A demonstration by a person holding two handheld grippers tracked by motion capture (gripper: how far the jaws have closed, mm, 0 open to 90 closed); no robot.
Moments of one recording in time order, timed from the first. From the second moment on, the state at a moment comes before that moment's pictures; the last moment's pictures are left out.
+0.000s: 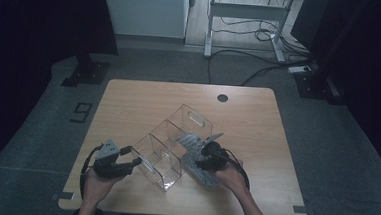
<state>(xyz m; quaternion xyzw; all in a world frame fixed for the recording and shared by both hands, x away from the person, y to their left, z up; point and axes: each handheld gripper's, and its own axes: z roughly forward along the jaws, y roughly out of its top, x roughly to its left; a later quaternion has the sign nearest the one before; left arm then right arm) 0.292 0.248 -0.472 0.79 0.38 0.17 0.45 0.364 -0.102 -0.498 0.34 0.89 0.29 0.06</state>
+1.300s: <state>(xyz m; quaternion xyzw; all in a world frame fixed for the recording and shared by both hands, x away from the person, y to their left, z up) 0.295 0.239 -0.473 0.79 0.37 0.17 0.45 0.375 -0.042 -0.367 0.28 0.90 0.34 0.05</state>
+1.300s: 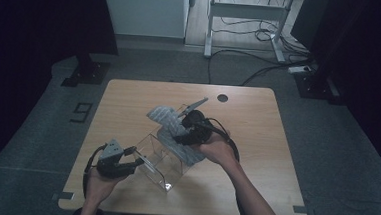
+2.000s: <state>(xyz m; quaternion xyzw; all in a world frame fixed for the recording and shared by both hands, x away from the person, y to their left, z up) 0.294 0.238 -0.473 0.80 0.37 0.17 0.45 0.401 0.040 -0.406 0.26 0.92 0.30 0.04</state>
